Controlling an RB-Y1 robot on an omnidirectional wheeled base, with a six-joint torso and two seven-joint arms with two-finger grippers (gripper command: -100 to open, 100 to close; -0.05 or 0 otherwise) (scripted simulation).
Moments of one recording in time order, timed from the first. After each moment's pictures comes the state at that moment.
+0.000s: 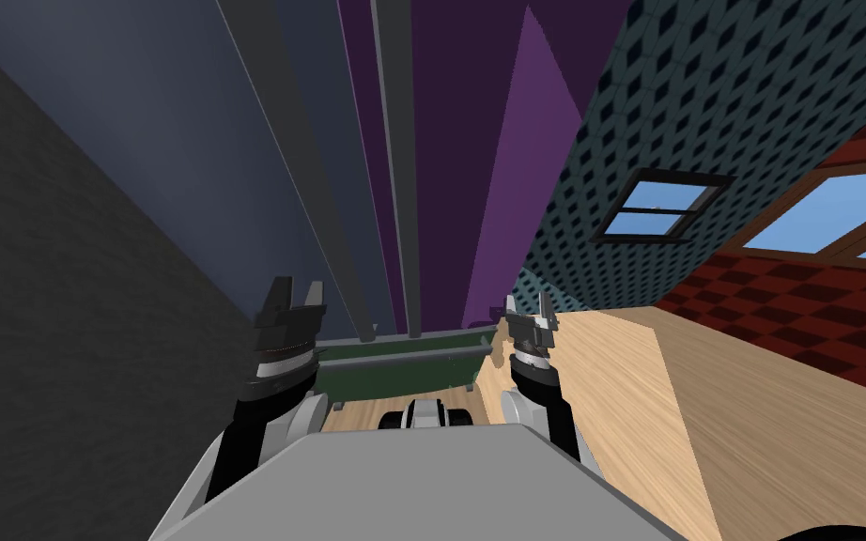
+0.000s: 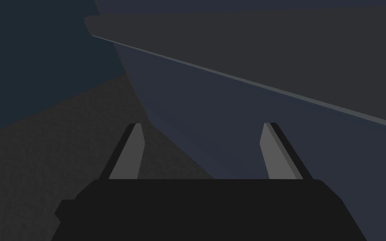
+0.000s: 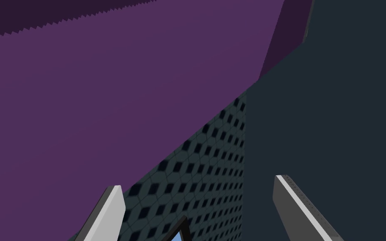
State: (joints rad) left arm 0.51 -0.01 0.06 -2.39 -0.11 -0.60 0.04; right arm 0.51 0.01 0.02 -2.21 -0.10 -0.65 -0.17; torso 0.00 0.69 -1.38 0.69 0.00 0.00
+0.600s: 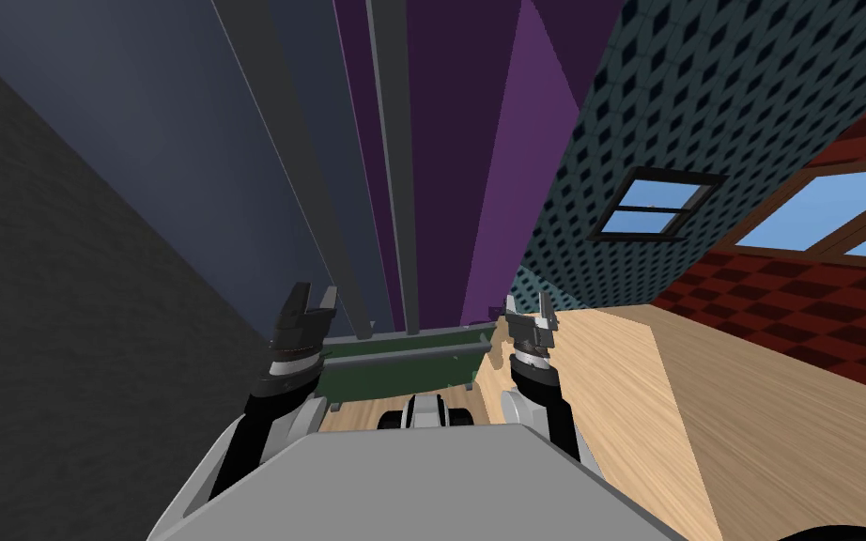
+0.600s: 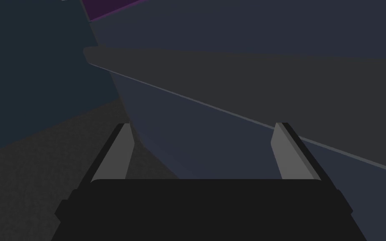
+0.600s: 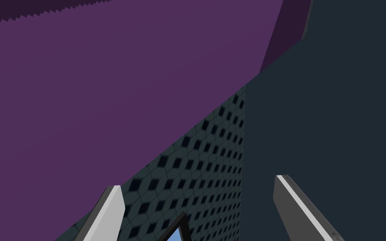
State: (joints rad) left arm 0.51 0.09 0.05 -2.32 -0.11 -0.63 0.04; right arm 0.51 0.01 0.02 -2.21 -0.10 -0.65 -0.17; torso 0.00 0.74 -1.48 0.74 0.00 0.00
